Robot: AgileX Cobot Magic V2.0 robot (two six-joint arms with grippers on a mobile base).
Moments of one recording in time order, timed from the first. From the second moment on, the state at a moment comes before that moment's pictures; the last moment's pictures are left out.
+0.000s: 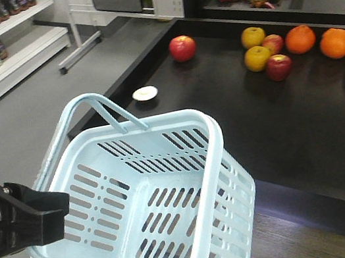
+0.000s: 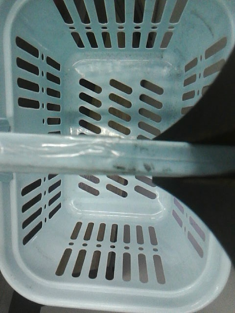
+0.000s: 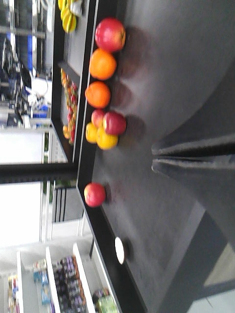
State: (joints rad) left arm -0.68 0.95 -1.00 -0.04 0.89 -0.39; right arm -0.01 -0.01 0.03 0.01 0.11 0.03
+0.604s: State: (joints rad) left arm -0.68 0.95 -1.00 -0.04 0.89 -0.39; right arm -0.01 -0.01 0.03 0.01 0.11 0.03
